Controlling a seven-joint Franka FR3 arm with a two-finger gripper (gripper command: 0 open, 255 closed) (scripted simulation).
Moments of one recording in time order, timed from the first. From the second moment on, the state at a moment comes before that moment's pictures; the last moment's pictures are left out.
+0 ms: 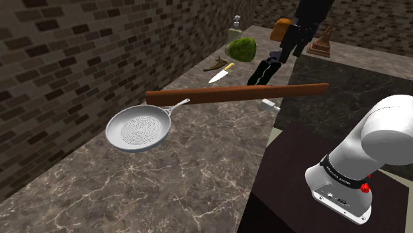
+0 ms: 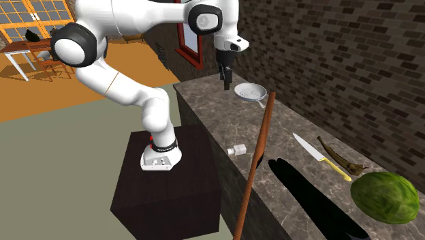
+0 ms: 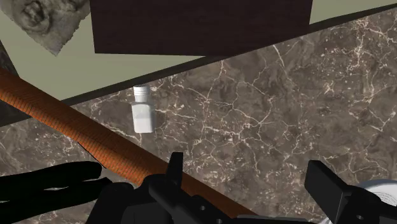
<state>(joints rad) -0.01 -0.81 0.05 -2.44 0.06 1.67 0.06</state>
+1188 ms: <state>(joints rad) -0.09 -0.57 -0.13 -2.75 -0.06 2.18 -0.19</state>
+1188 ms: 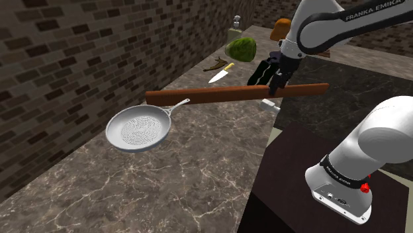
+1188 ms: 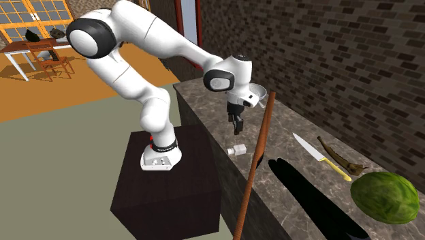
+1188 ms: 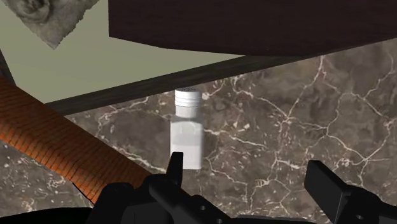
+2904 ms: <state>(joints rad) -0.10 -0.19 -0.24 -2.80 -0.06 2.60 -0.33</state>
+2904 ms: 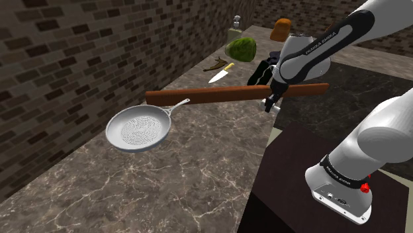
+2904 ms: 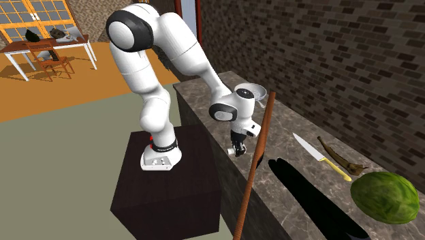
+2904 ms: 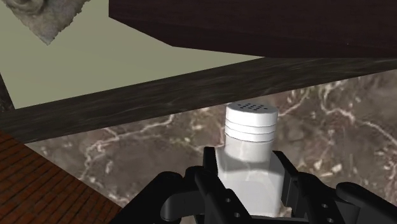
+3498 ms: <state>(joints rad) -0.10 -0.23 -0.23 -2.80 -0.07 2.56 -0.32</state>
